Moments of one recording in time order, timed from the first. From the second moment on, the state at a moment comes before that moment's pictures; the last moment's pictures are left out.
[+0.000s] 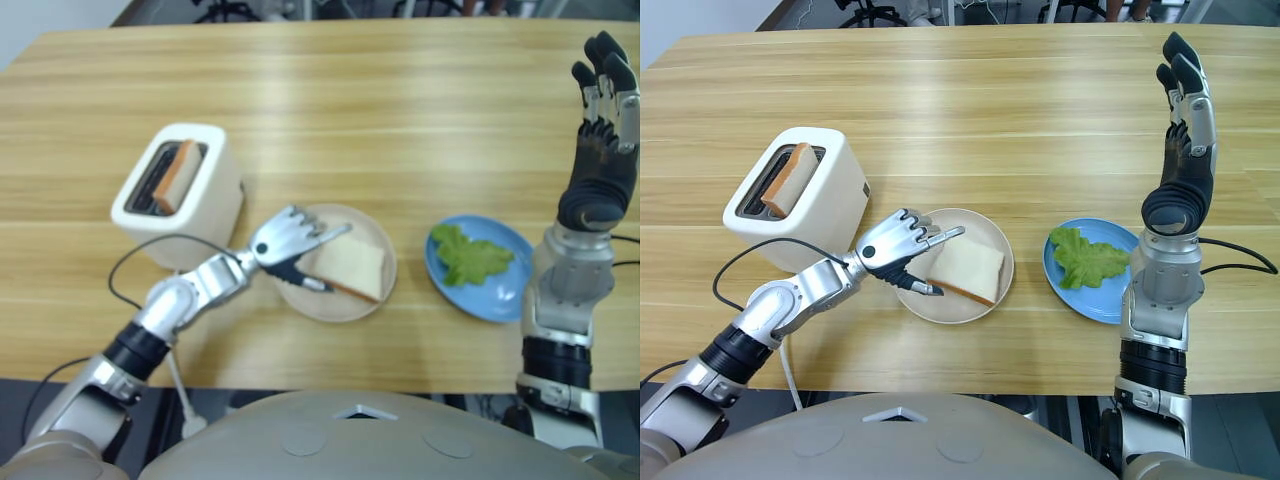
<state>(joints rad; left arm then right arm) -0.17 0.58 -0.47 -0.10 1.20 -0.43 0.27 -0.08 -0.34 -0.31 -0.11 0.02 -0.88 0.07</state>
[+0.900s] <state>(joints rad) -0.11 0.53 0.02 -0.29 0.54 -0.35 0.13 0.11 -0.91 -0.16 0.28 -1.10 -0.61 -0.12</state>
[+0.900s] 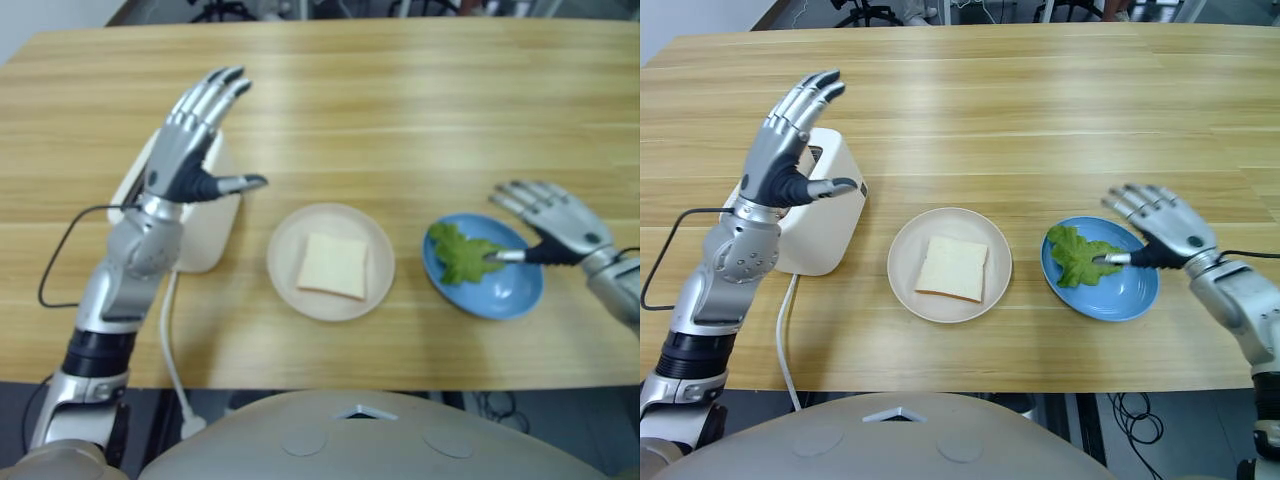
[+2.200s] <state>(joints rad) -0.09 0.50 0.05 -0.29 0.53 -0.36 0.07 -0.06 -1.01 0.28 0.45 -1.09 -0.45 -0.34</state>
